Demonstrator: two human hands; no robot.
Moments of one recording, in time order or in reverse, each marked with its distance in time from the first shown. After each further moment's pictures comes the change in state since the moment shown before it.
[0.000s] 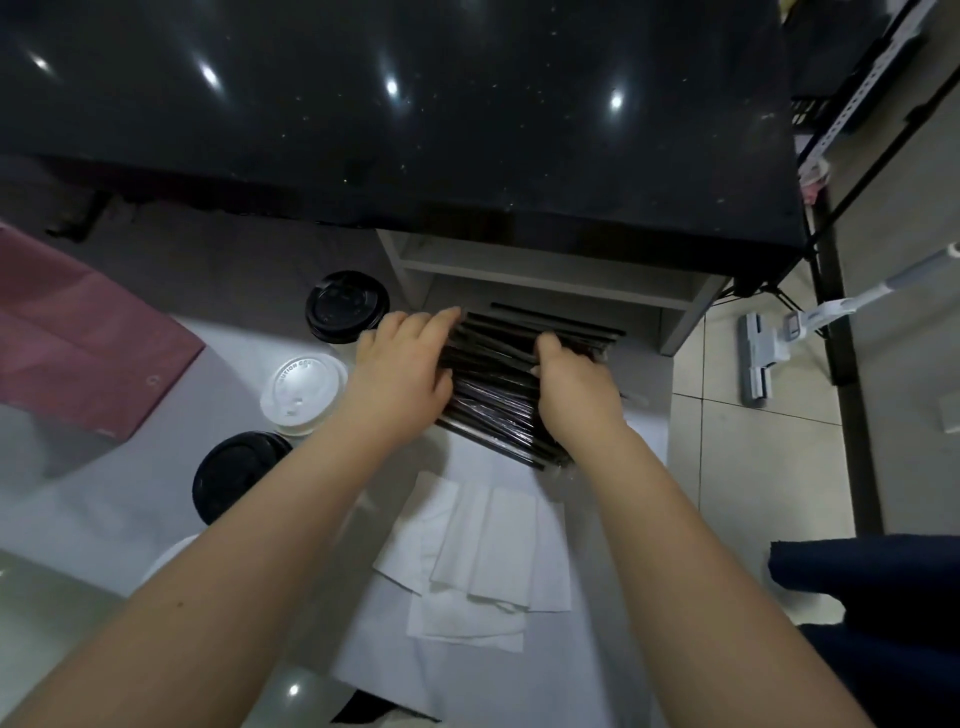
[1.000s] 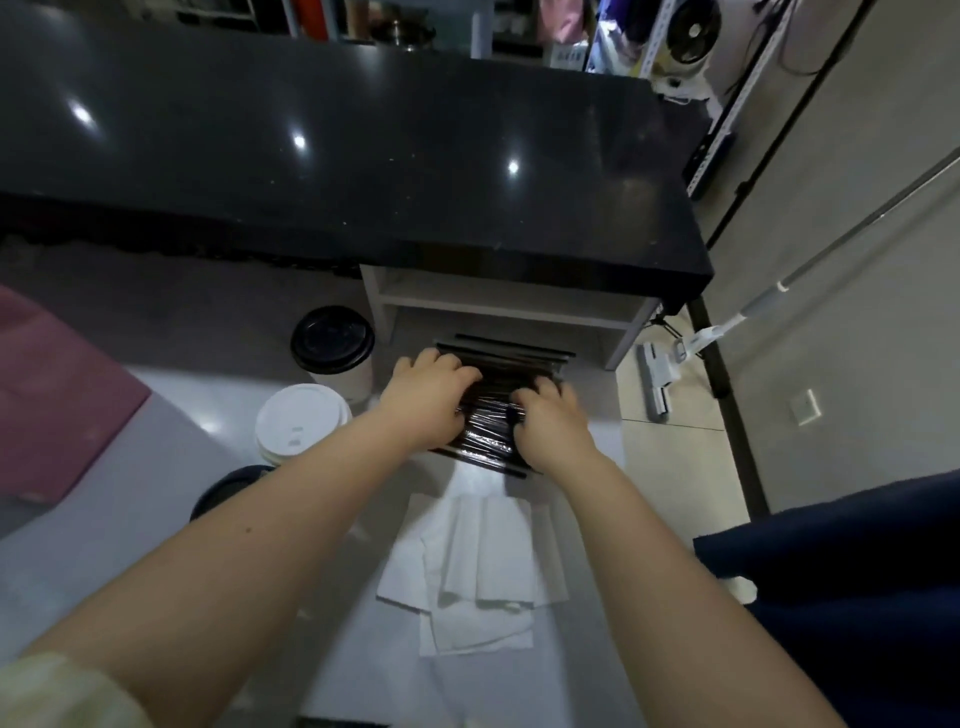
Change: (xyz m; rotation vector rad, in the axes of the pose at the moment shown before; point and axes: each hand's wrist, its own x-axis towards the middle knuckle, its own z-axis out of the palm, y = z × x) left_hand 0.023 -0.002 0.023 0.038 -0.250 0.315; right_hand -0.031 -0.019 0.007 -0.044 -0.043 0.235
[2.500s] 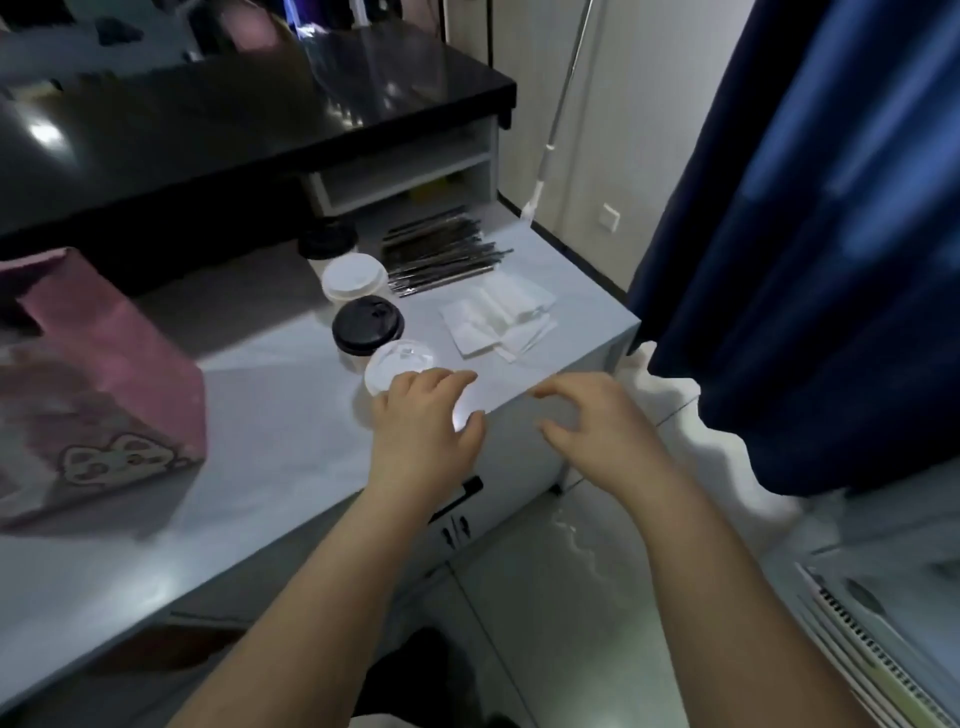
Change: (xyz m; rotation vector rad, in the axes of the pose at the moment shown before) left_hand -0.370 -0.074 0.016 -0.292 0.269 0.400; right_hand -0.393 -0.233 0.076 0.415 0.443 0.388
